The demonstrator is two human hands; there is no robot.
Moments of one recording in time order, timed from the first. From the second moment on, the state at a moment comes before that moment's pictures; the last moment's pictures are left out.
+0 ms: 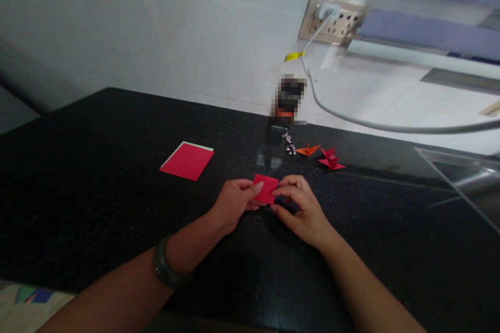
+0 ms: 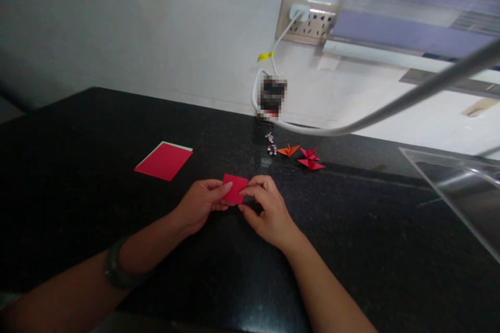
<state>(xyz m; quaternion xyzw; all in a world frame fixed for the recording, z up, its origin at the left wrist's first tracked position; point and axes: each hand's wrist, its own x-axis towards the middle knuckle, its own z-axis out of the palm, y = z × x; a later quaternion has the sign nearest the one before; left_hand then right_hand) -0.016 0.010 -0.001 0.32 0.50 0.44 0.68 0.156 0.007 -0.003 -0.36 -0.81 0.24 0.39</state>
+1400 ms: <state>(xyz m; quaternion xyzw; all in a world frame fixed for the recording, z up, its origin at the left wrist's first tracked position) -0.008 0.005 0.000 0.44 0.47 0.38 0.66 0.144 0.007 -0.008 -0.47 -0.73 0.22 0.45</state>
